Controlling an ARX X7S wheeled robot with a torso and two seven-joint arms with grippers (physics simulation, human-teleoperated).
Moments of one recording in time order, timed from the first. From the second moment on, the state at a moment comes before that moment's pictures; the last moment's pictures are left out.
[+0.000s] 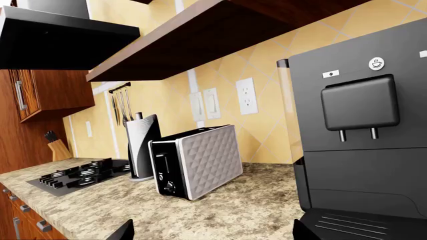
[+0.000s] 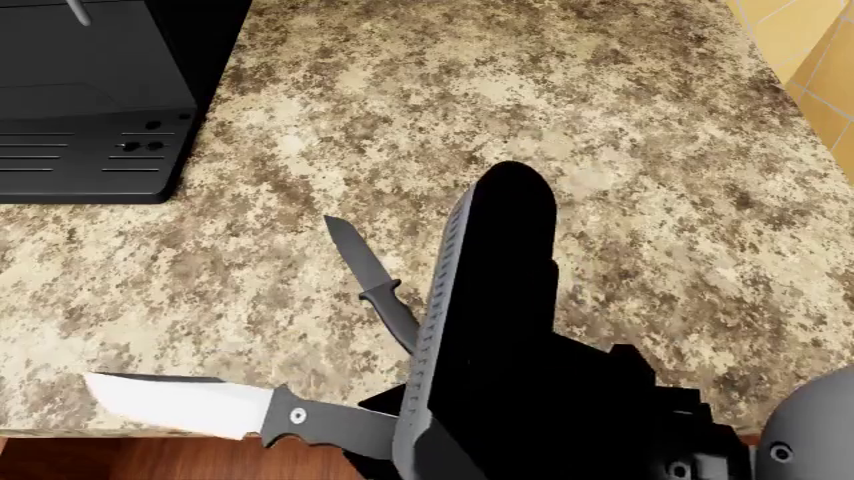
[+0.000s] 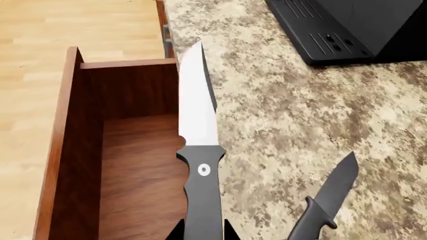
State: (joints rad) left arm 0.79 -0.30 -1.11 1.05 -0.76 -0.10 -0.47; right arm 1.87 0.77 -1.07 -0.79 2.11 0.94 0.46
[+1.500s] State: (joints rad) left arm 0.79 -0.29 -1.09 1.05 -0.75 -0.09 -0.47; right arm 1.75 0.58 -1.17 -0.83 2.04 0.94 0.49
